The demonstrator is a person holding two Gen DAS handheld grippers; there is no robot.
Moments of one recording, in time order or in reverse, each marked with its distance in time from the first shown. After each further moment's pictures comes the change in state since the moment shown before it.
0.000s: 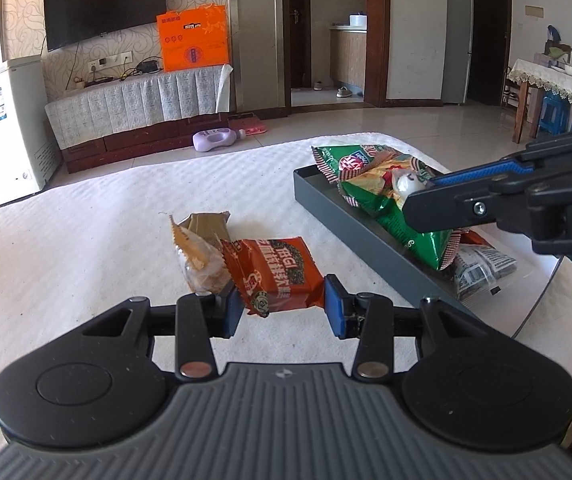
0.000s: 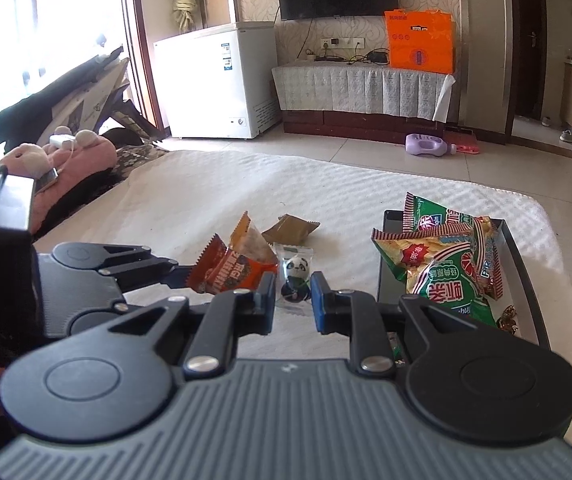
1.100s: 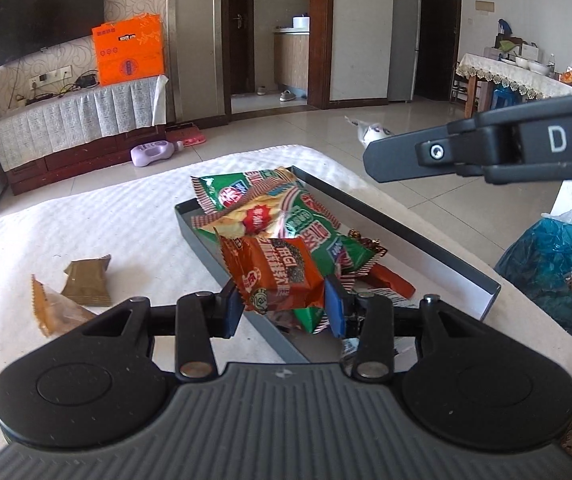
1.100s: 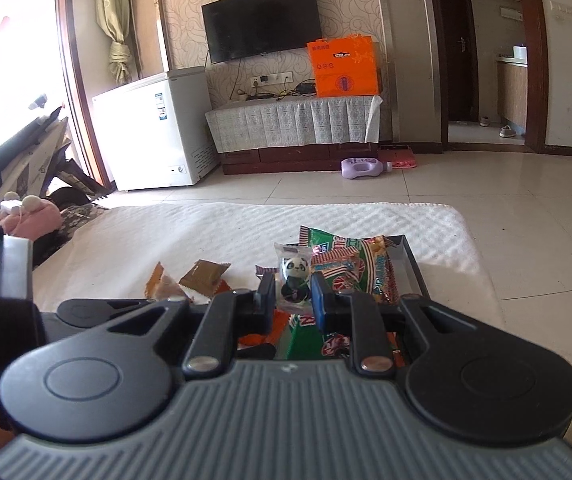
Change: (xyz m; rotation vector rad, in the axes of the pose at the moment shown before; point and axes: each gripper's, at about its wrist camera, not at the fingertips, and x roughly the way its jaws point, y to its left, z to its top) left arm 0.042 -0.087 0.036 0.064 -0.009 -0.160; right arm -0.042 -0.069 -0.003 0.130 -0.104 -0.165
